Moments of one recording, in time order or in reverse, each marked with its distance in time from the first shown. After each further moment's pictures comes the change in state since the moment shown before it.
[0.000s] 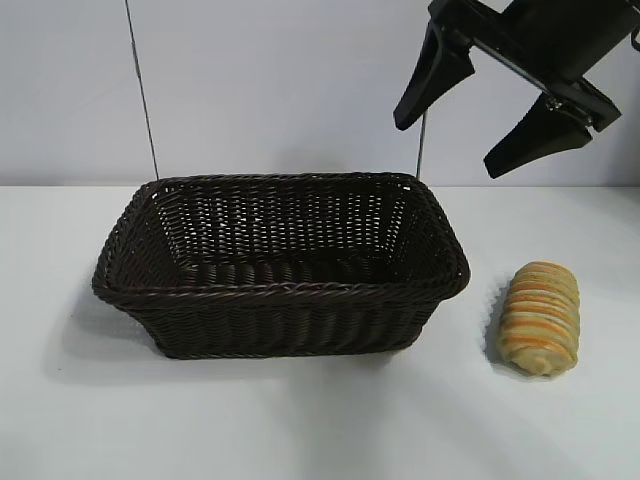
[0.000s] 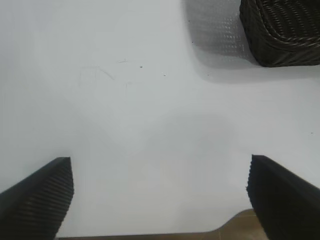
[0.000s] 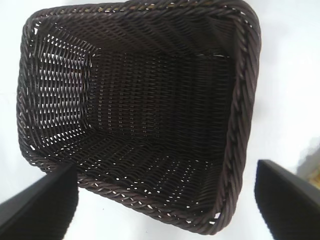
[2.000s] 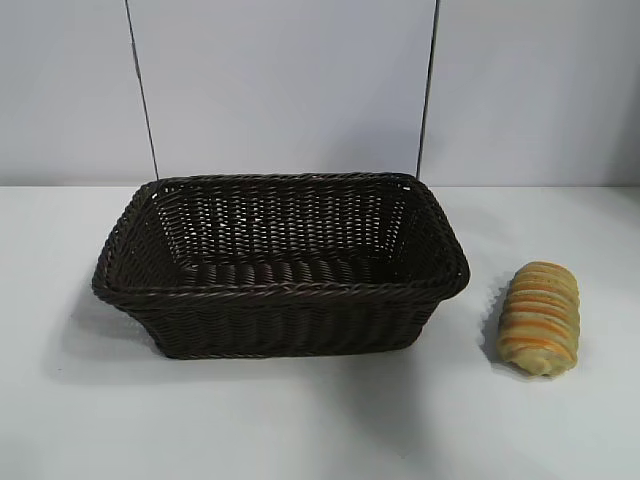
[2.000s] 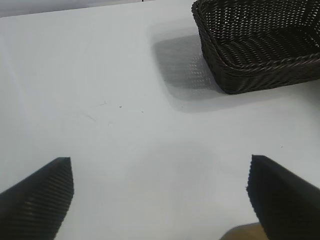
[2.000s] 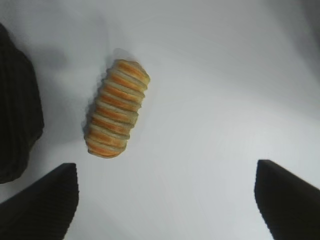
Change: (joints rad) left arm -0.132 -0.182 0.001 -0.001 0.001 -0.002; right arm -0.221 -0.242 0.271 -0.495 -0.029 0.356
